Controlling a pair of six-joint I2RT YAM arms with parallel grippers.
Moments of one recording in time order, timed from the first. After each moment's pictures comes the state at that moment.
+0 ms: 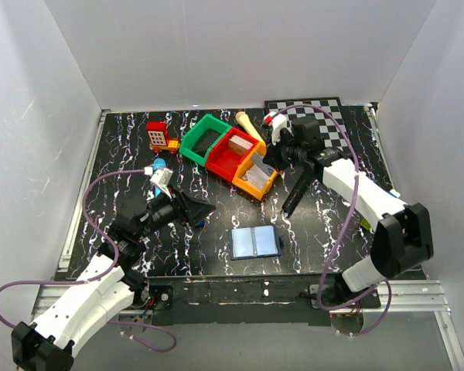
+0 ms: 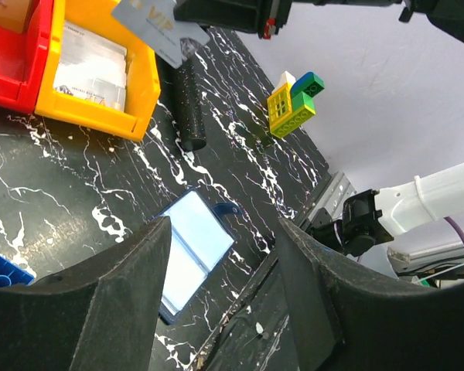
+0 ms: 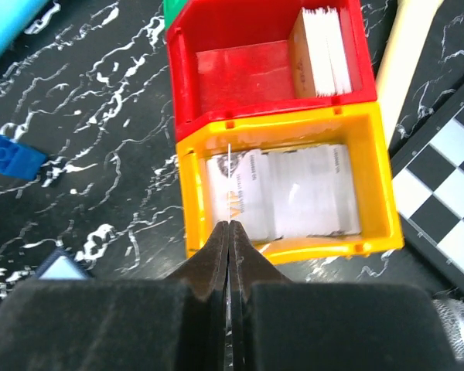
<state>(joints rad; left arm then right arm) -0.52 0.63 0.47 0.08 0.40 -0.63 0.48 1.48 1.19 -0.29 -0.36 -0.15</state>
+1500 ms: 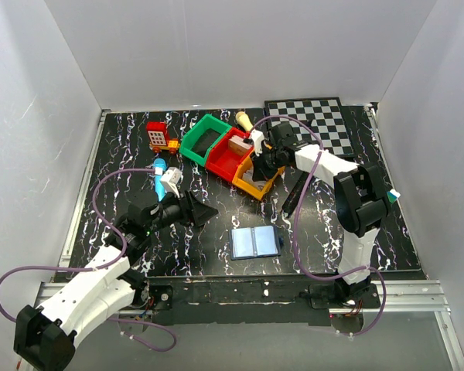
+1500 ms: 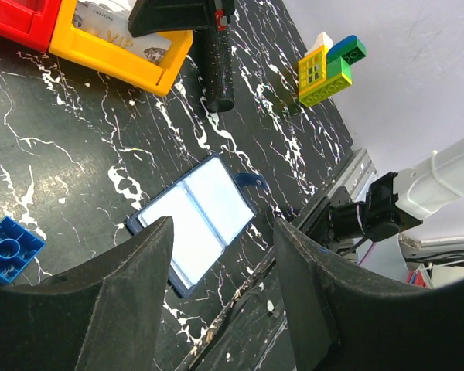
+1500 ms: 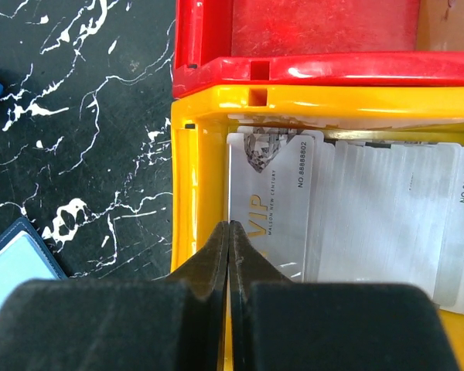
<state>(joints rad) -0.52 0.75 0.47 0.02 0.41 -0.63 0.46 1.92 1.39 -0.43 -0.54 -0.32</state>
